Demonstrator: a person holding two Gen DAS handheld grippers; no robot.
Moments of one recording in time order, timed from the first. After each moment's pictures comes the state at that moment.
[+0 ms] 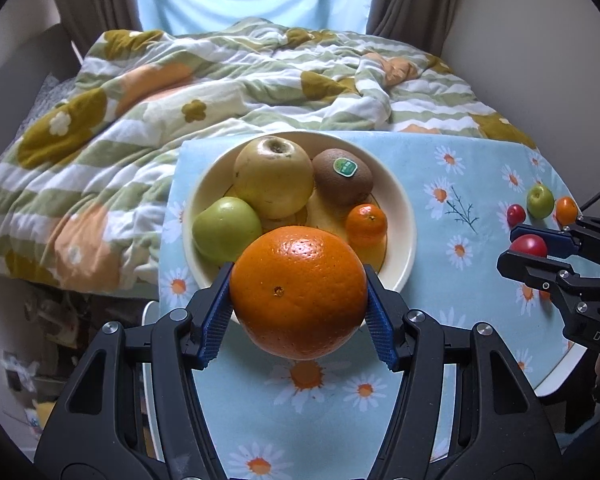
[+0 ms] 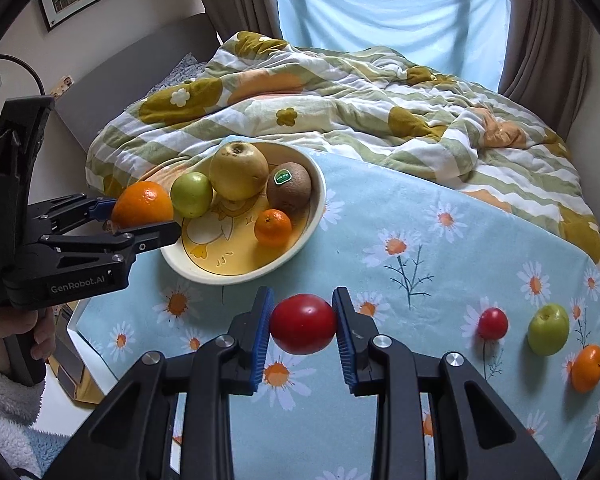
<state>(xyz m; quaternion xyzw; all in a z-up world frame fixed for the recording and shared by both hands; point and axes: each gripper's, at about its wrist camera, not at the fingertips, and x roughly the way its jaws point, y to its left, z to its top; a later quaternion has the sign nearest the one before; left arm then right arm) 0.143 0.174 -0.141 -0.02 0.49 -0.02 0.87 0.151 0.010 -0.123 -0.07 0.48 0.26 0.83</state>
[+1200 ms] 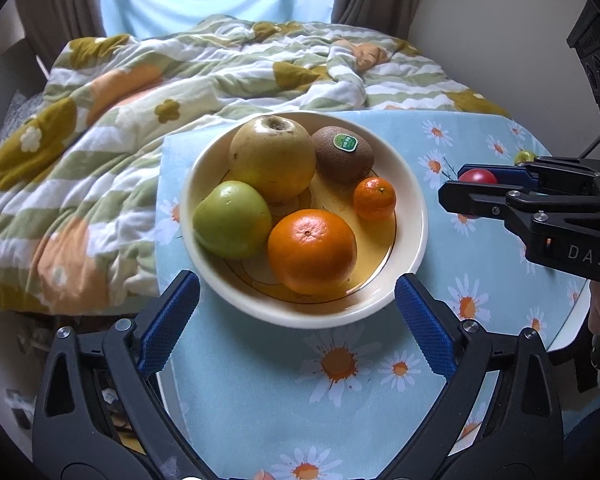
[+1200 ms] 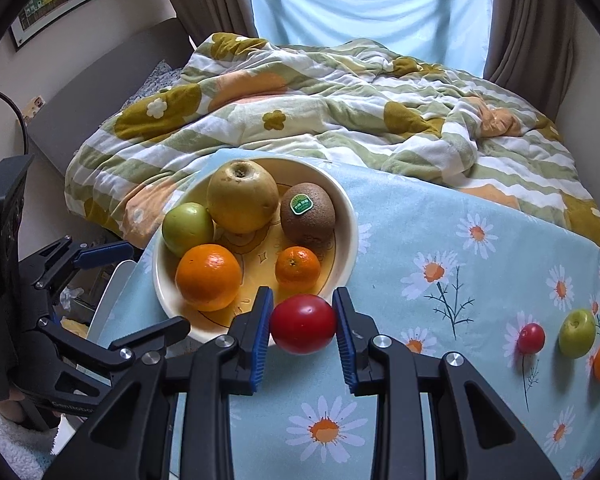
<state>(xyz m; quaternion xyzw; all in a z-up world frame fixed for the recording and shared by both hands) 0.135 0.194 -0.158 0.00 0.49 -0.08 0.87 0.179 0.057 -0.133 -0.04 0.50 0.22 0.84</state>
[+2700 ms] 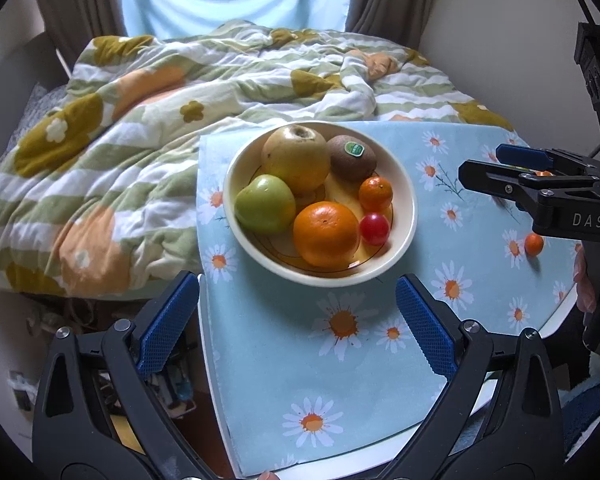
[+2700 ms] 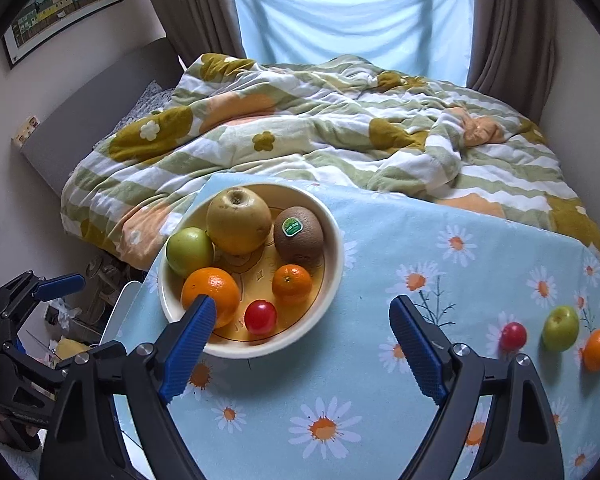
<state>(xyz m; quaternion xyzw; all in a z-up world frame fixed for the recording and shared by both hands) 0.102 0.210 -0.114 0.00 0.48 -0.07 0.87 0.166 0.036 -0.100 -0.03 0.47 0.18 0.87</state>
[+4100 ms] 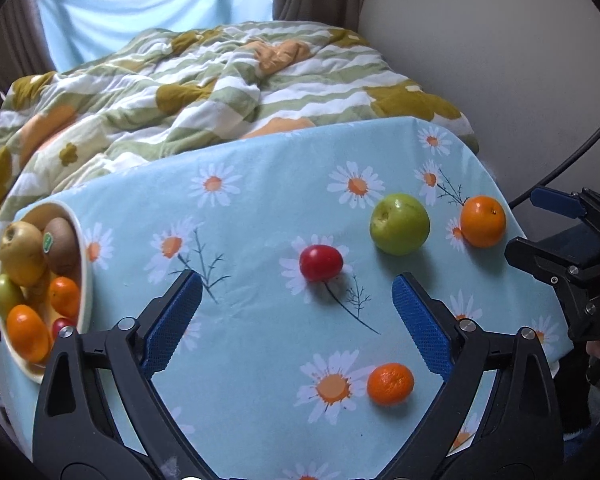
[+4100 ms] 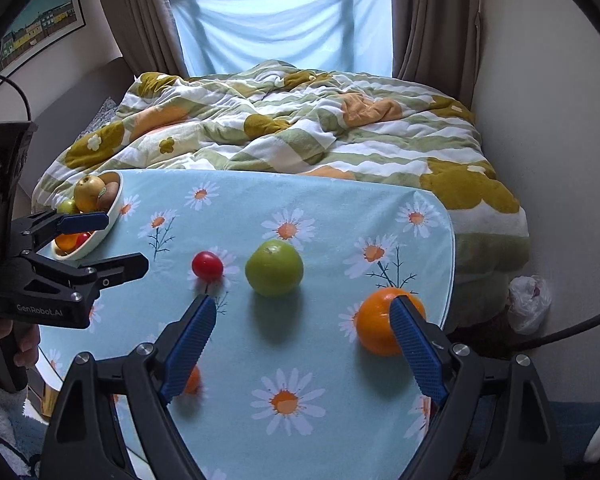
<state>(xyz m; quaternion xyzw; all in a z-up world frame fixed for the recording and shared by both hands) 0.202 -0.114 -0.151 0.02 0.50 -0.10 0.86 0.172 -0.282 -0.119 -0.04 0.46 0.16 0.87</state>
